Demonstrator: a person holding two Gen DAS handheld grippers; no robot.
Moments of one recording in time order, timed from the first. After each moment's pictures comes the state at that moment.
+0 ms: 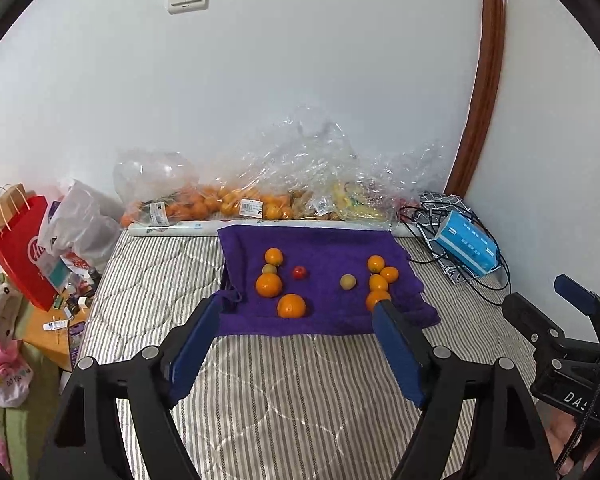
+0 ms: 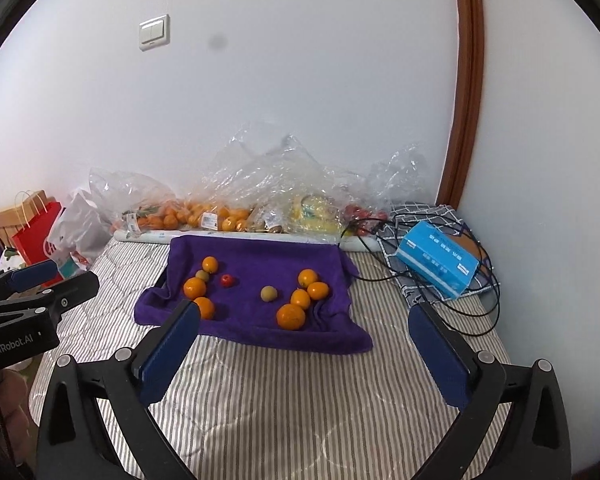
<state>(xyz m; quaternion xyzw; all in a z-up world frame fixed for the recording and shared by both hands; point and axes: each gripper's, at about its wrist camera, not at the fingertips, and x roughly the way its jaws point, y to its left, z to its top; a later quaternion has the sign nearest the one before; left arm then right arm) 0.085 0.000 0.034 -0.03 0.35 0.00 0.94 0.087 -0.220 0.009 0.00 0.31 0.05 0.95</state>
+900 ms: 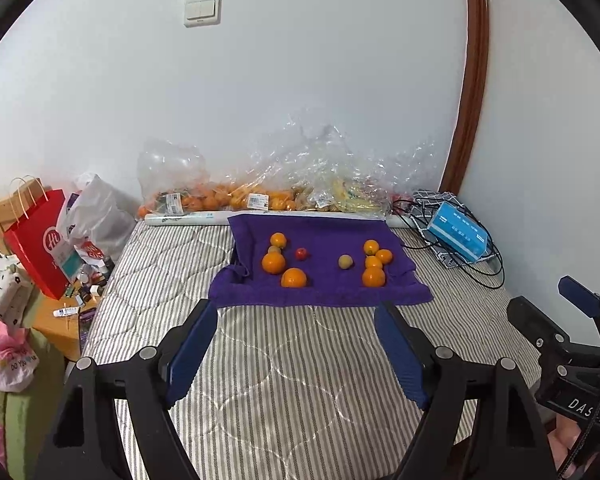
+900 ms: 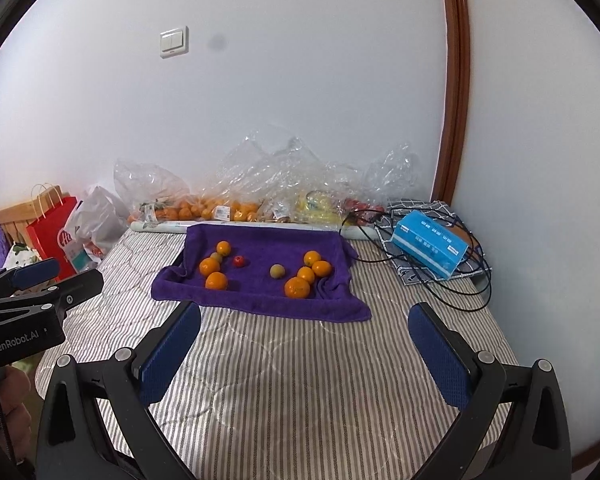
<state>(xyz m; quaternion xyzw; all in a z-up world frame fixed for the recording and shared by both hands) 0.014 -0.005 0.026 -0.03 0.32 0.01 0.95 0.012 -0.225 0.000 -0.01 0.28 0.06 0.96</state>
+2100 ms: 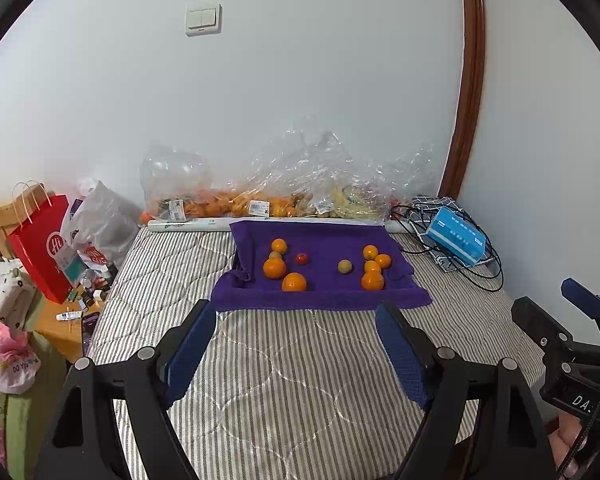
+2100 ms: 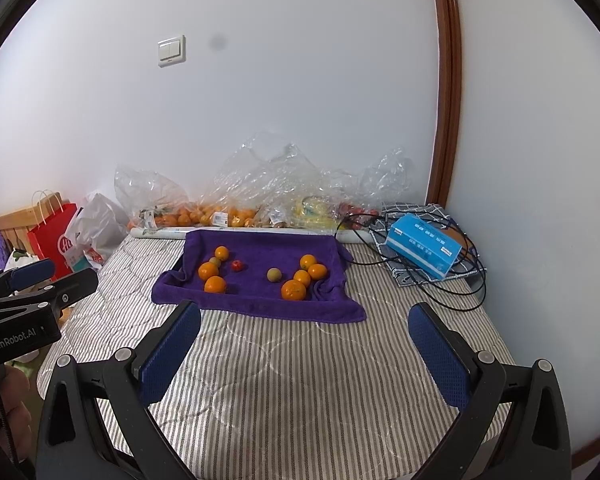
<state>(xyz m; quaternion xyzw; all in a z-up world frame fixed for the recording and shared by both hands) 0.007 -0.007 0.030 -0.02 0.32 0.01 0.95 0.004 -0.232 0.004 0.00 0.28 0.06 0.96</state>
